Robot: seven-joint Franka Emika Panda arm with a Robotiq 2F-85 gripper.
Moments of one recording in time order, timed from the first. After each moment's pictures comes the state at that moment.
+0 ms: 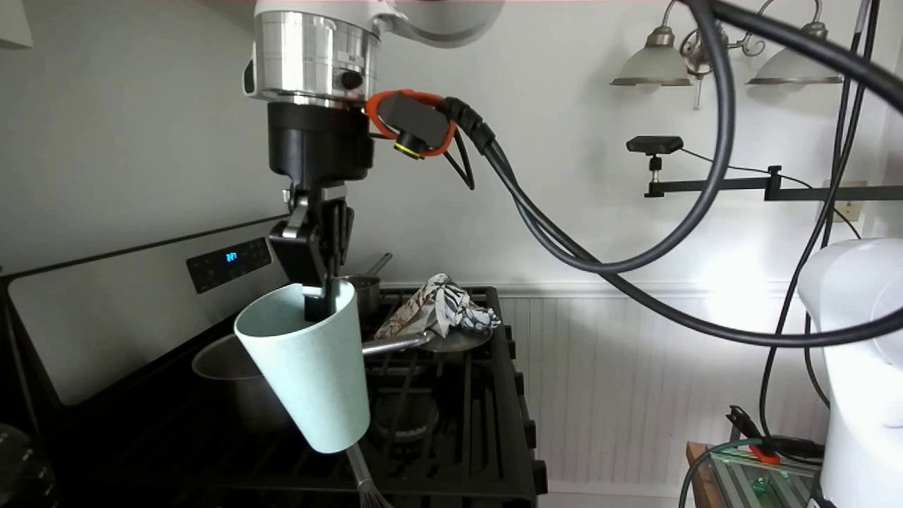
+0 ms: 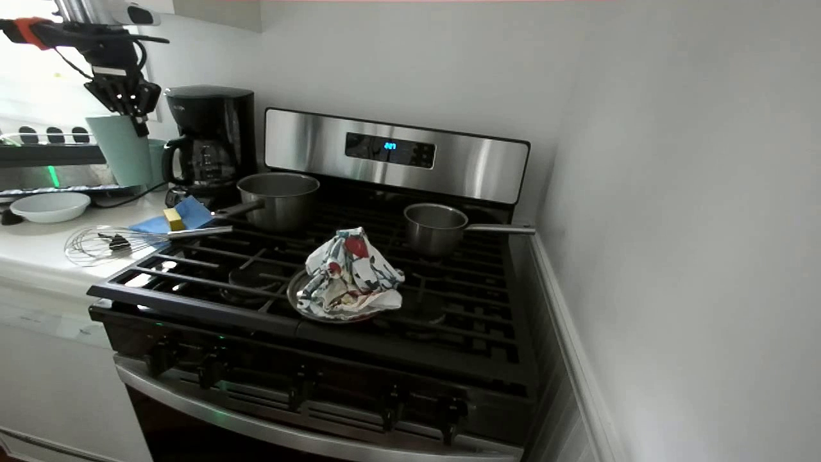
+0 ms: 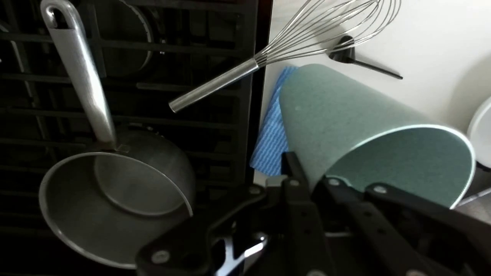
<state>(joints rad) 0.15 -0.20 0.17 -2.10 -0.04 2.05 -0.01</state>
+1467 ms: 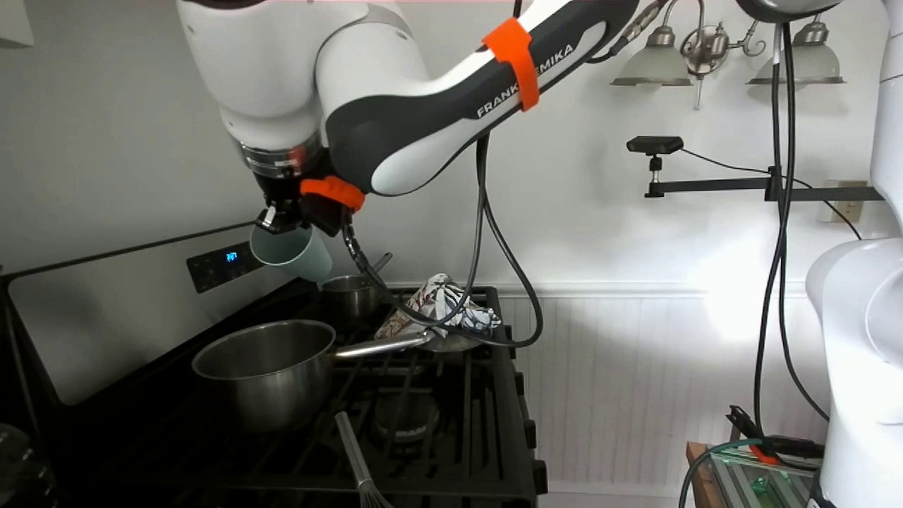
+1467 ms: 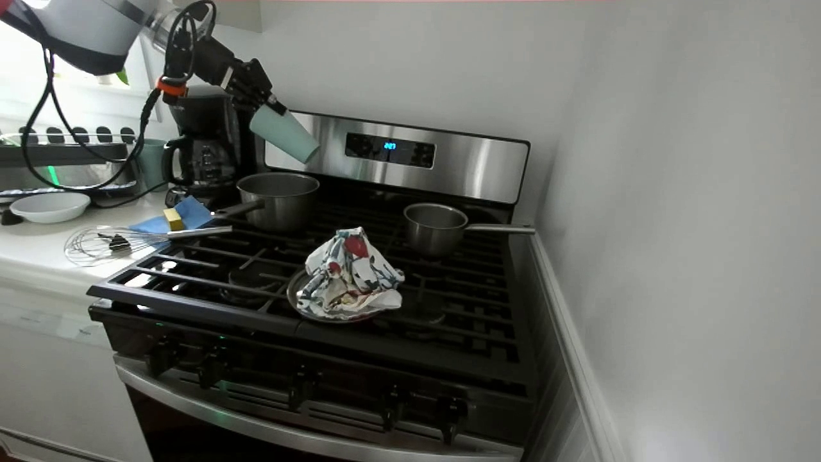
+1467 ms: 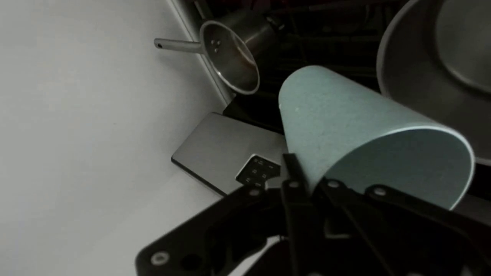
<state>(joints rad) 0.06 0.07 0.15 -1.90 -1.17 2.15 0.79</state>
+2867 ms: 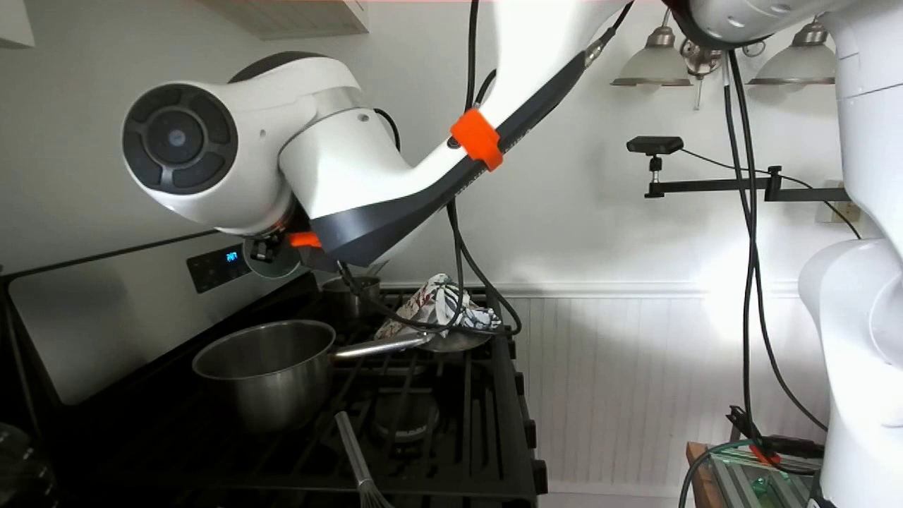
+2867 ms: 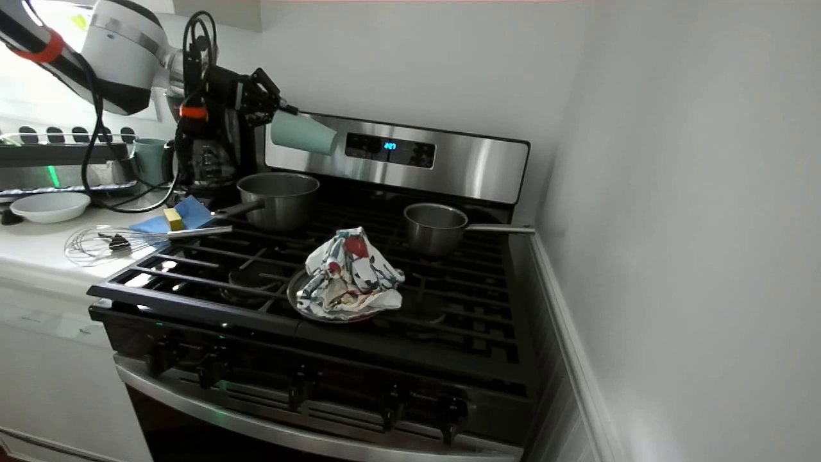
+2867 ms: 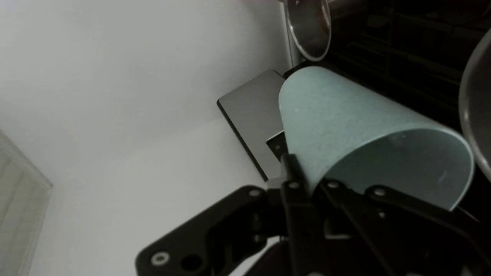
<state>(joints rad) 0.14 0.22 0.14 -1.85 -1.56 1.97 0.80</state>
